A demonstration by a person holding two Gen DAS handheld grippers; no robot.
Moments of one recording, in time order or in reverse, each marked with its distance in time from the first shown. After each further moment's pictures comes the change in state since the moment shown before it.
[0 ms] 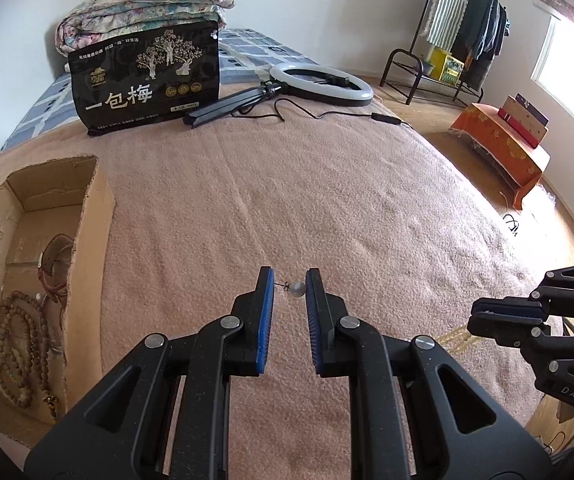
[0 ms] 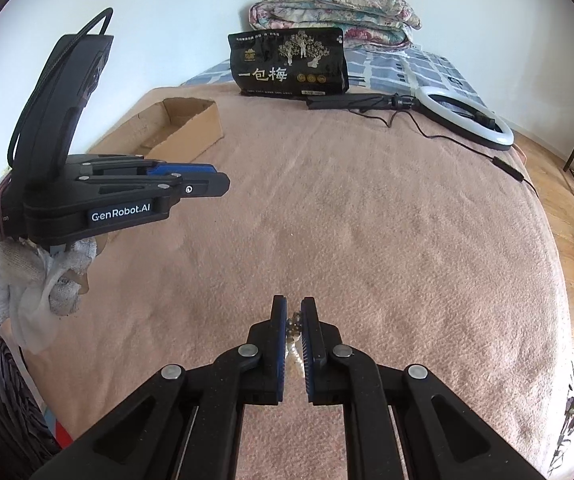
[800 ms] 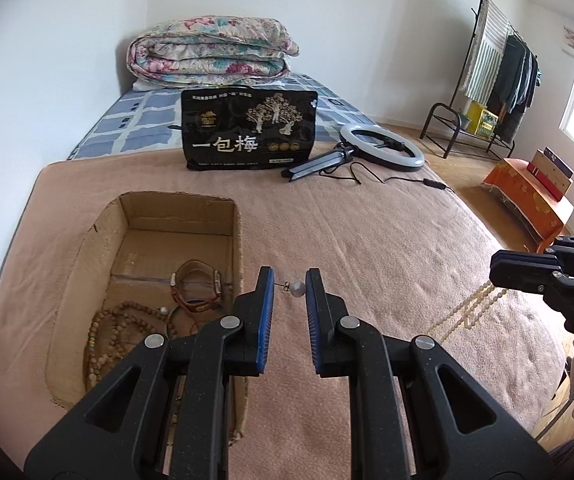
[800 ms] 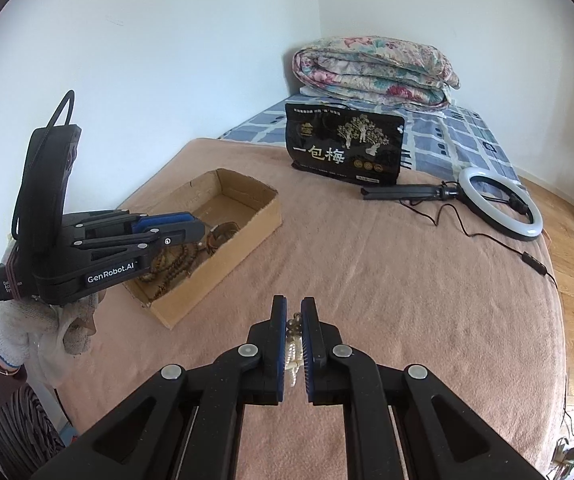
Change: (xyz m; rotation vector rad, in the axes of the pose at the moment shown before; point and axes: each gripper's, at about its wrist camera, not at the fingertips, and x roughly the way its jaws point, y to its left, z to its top) left arm -0.092 0.092 0.005 -0.118 -0.156 0.114; right arm -0.026 0.065 0.092 -0.085 -0.137 0.075
